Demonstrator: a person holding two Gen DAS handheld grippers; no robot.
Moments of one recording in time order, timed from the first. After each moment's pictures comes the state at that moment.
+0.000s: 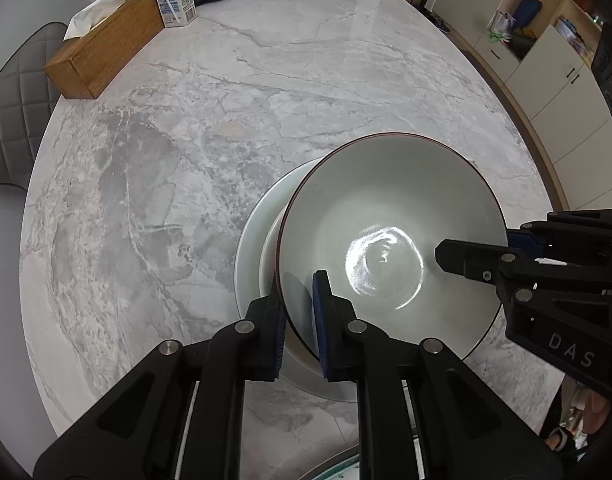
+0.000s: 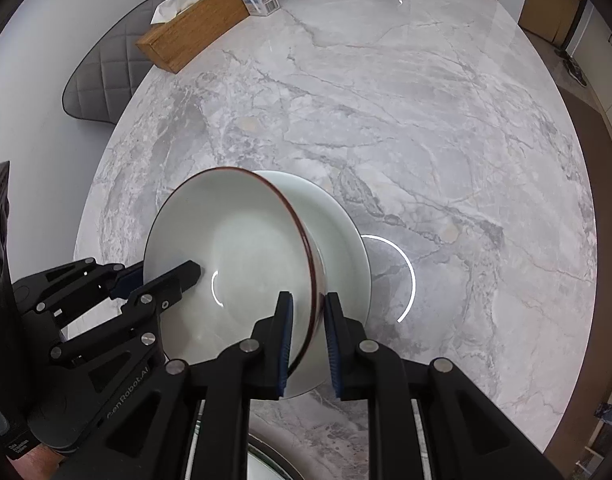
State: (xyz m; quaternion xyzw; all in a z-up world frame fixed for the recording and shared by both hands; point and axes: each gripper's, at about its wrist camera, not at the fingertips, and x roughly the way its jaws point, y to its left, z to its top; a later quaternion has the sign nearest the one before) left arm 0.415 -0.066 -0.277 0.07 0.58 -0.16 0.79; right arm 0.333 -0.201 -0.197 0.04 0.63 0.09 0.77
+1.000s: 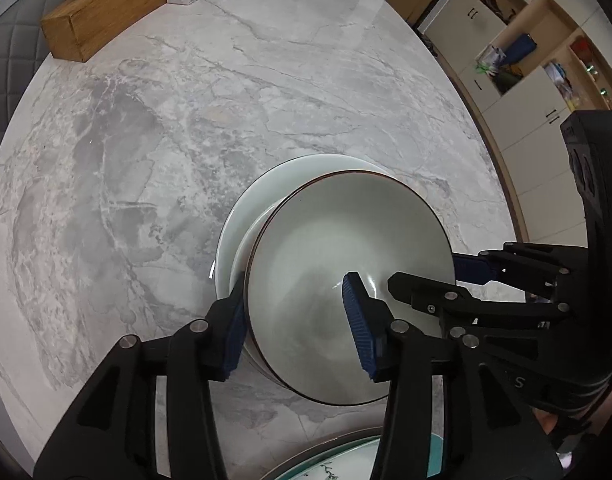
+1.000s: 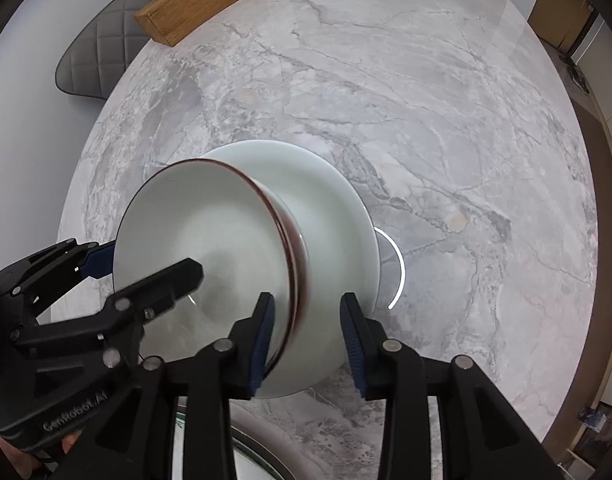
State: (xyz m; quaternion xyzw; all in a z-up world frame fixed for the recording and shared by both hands) left arm 0.409 -0.050 -0.278 -0.03 0.59 -0.19 0.79; right arm 0.331 -0.193 -0.215 0.02 0.65 0.08 0.76
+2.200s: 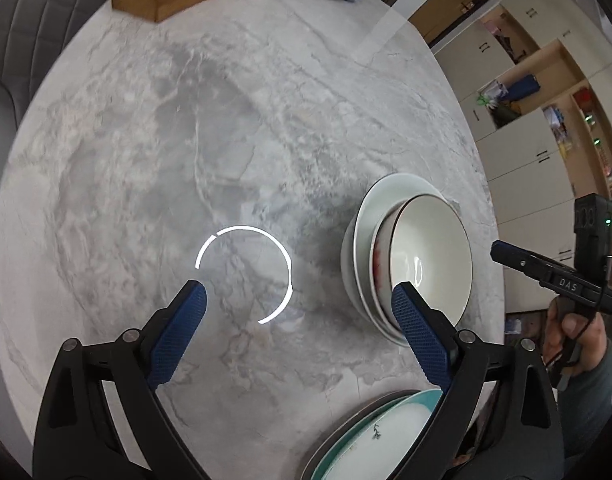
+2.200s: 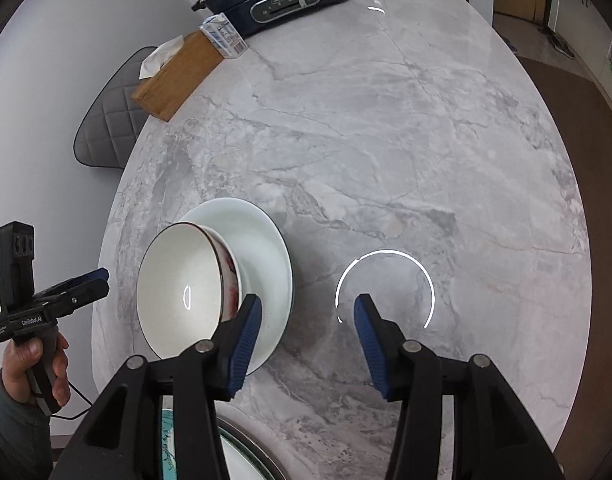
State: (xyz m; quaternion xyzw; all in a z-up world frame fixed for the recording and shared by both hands) left arm 0.413 0.065 -0.269 -0.12 0.60 -0.19 0.77; right arm 0.315 -0.273 -0.189 0.13 0.59 0.09 0.79
